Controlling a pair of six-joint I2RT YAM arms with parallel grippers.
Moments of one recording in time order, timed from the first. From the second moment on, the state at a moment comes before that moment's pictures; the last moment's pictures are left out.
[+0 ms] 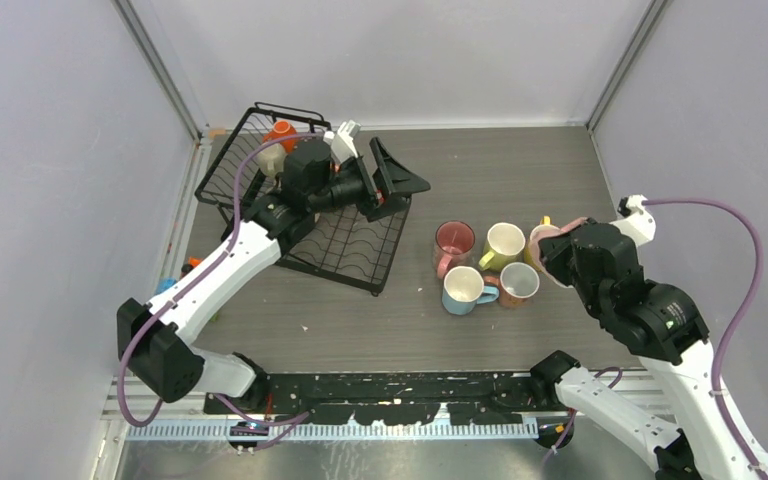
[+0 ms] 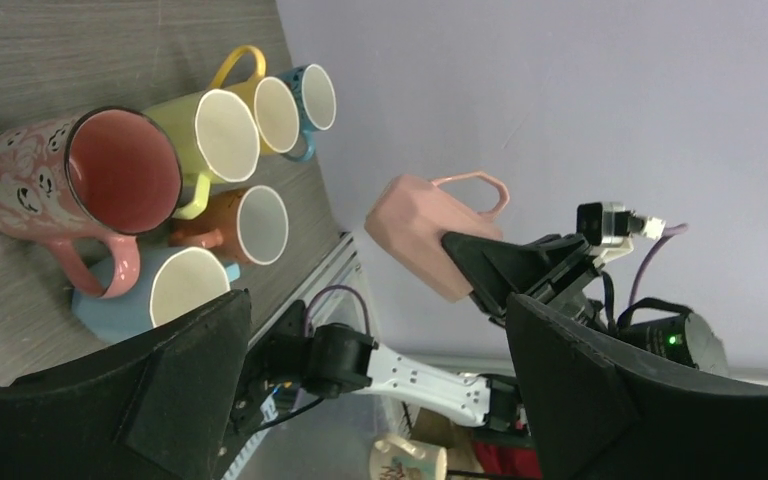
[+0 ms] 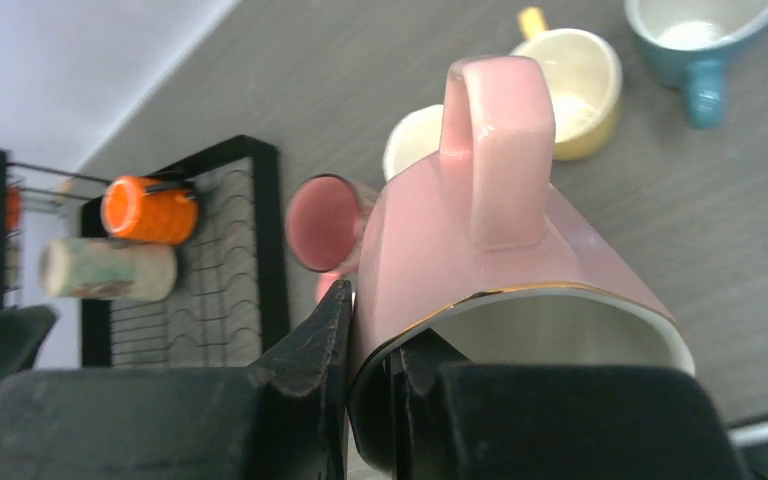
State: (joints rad) left arm -0.61 1.37 1.27 -0.10 0.50 -1.14; right arm 0.55 0.70 1.19 -1.04 0.52 0.95
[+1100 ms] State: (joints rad) left arm -0.68 1.34 1.28 -0.19 0.54 -1.02; right arm 0.04 0.98 1.13 -1.19 0.44 1.17
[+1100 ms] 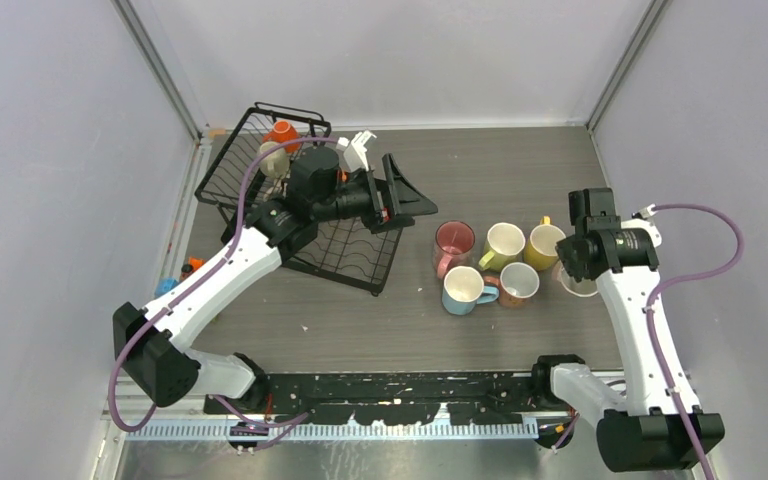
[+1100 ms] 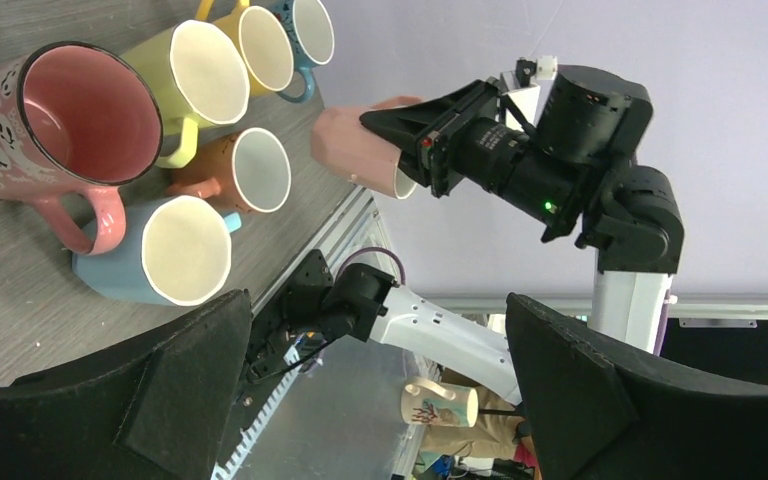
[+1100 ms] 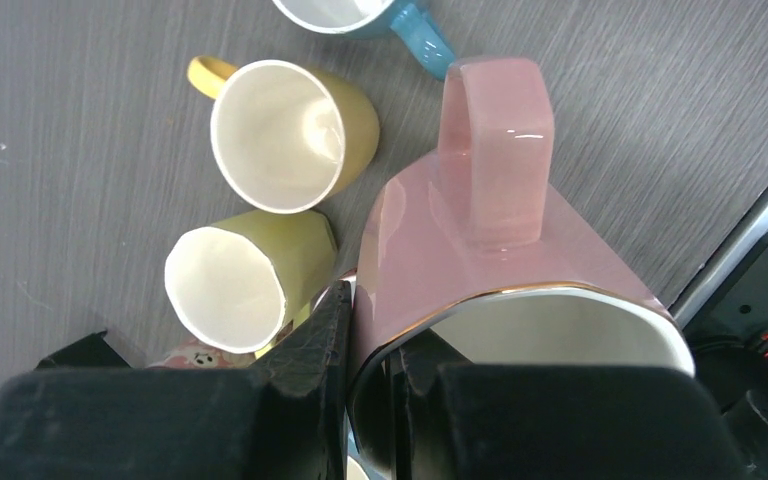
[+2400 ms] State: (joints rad) left arm -0.69 1.32 1.21 -0.19 0.55 -1.02; right arm -0.04 1.19 0.86 -0.94 0.25 1.00
